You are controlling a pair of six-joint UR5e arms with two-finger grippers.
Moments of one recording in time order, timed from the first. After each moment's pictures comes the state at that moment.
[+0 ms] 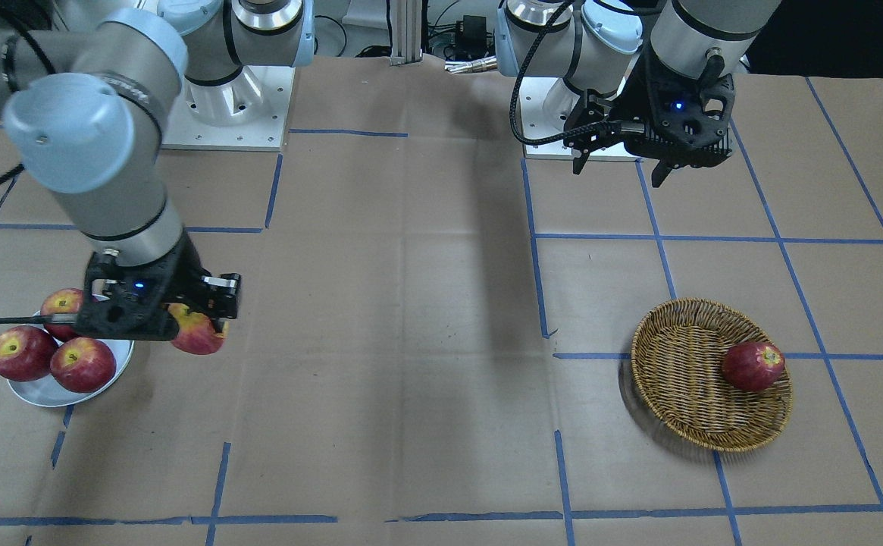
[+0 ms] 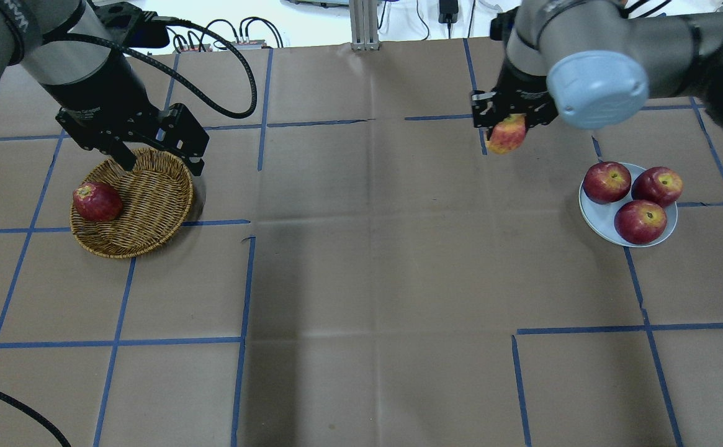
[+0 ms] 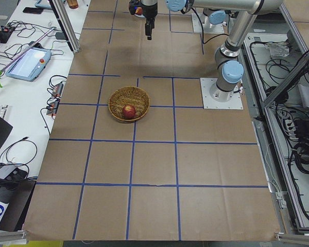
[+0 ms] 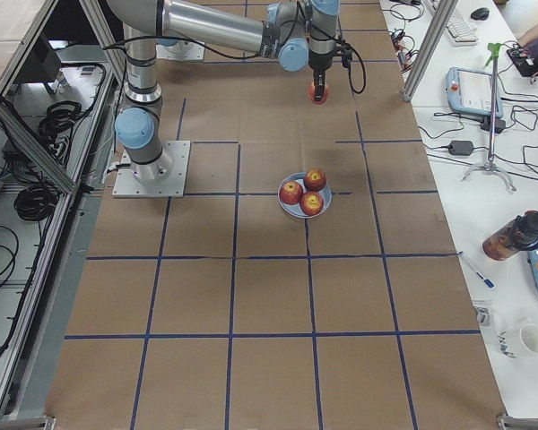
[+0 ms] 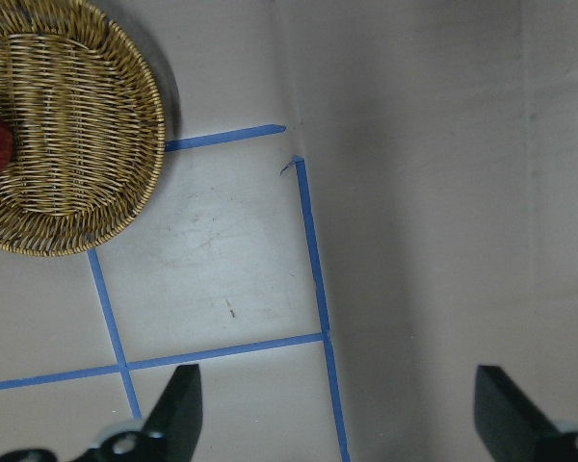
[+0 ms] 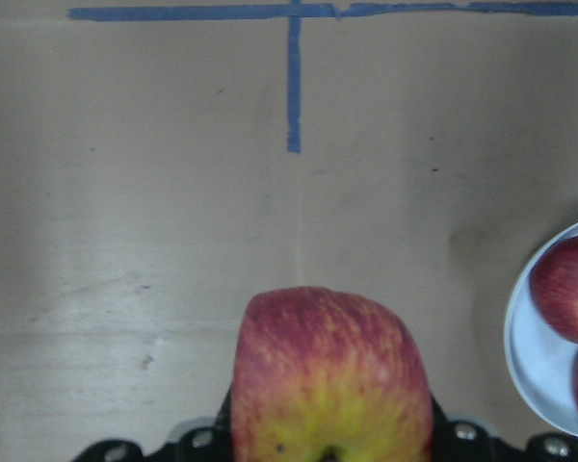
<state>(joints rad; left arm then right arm) -1.54 -1.54 -1.55 -1.68 1.55 0.18 1.53 -1.35 1.61 -1.89 -1.59 -0.05</state>
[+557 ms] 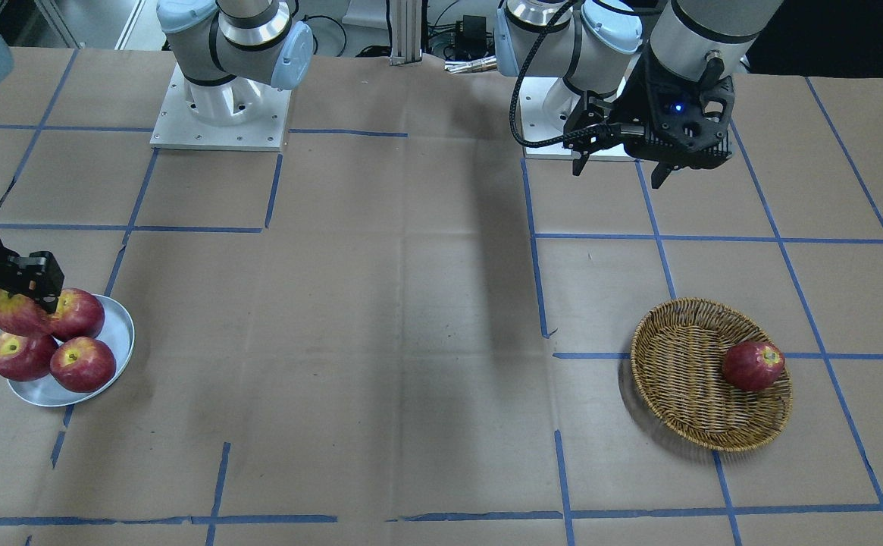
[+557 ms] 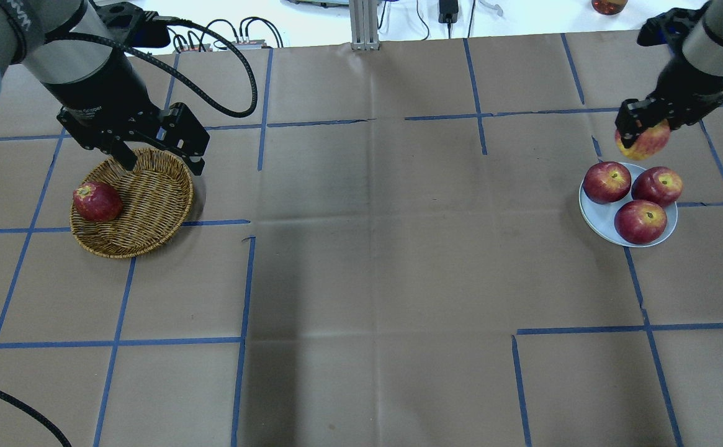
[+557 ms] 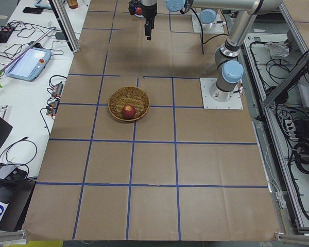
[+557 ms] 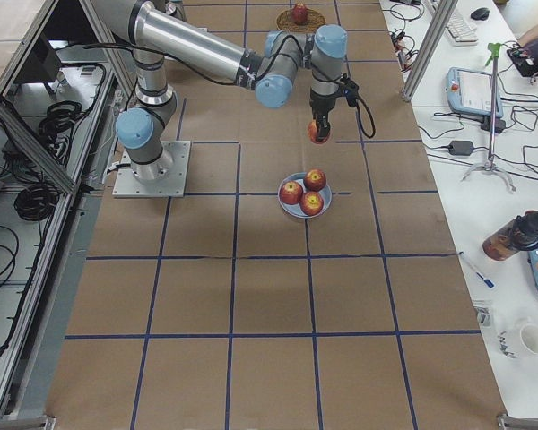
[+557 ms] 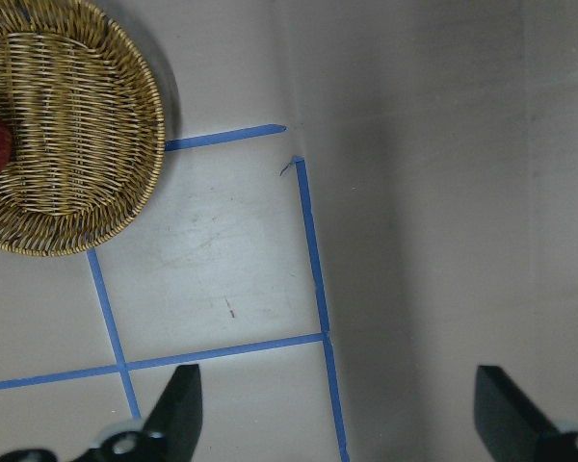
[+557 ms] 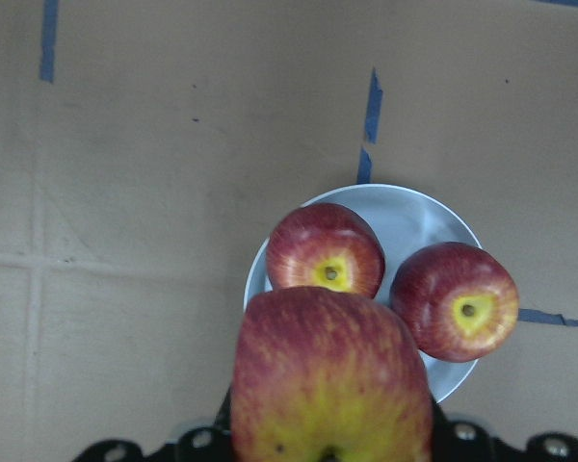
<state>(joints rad) -1.54 -1.54 -1.55 -1.68 1.55 0.18 1.19 -1.38 1.69 -1.91 -1.58 -0.51</state>
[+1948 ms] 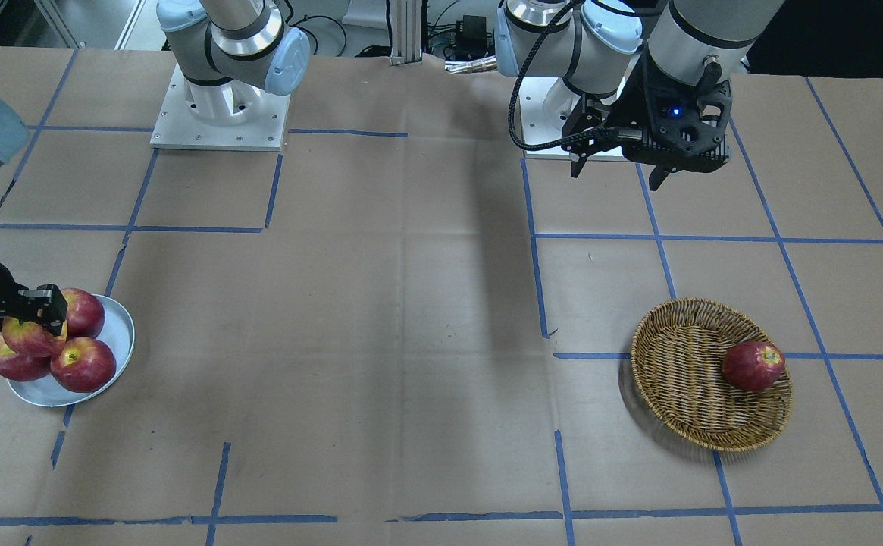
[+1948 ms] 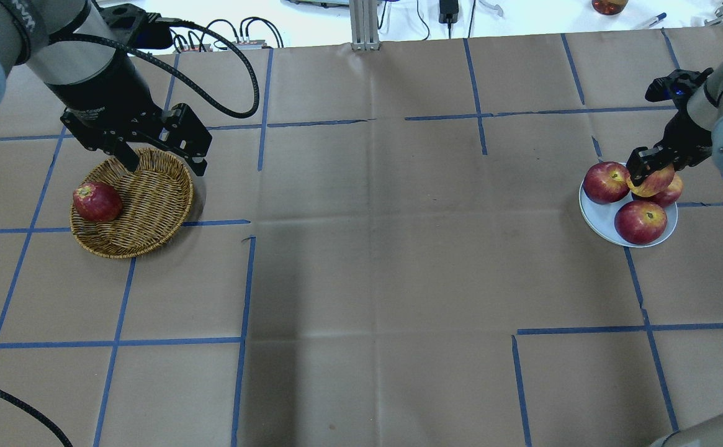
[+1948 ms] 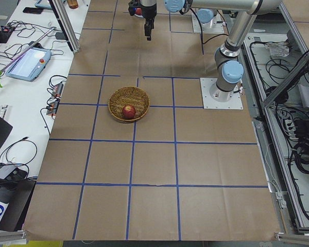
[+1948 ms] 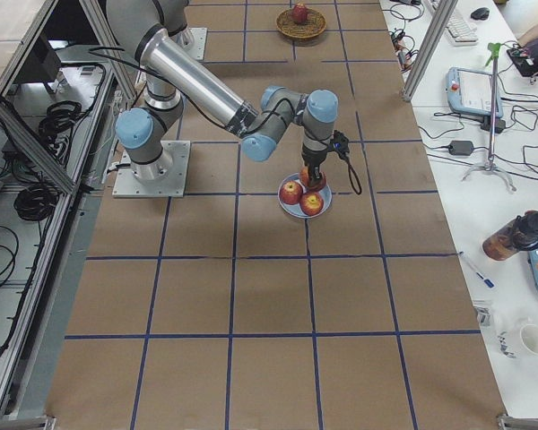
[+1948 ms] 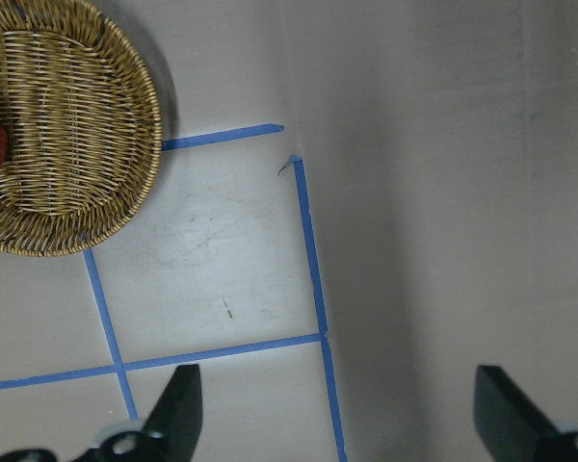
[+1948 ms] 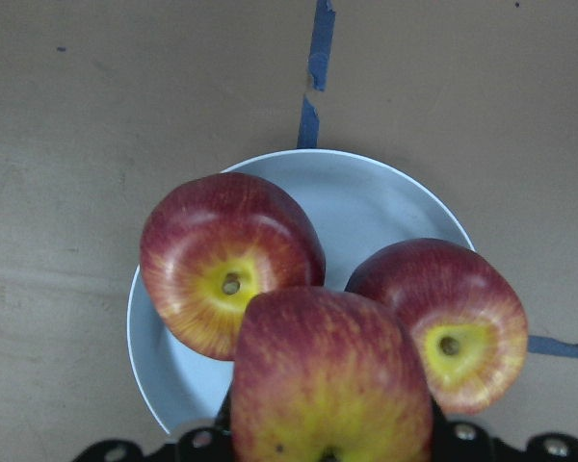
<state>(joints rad) -1.55 -1.55 -1.55 -1.68 1.54 0.17 1.12 -1.28 1.82 -2.13 -1.58 -0.60</state>
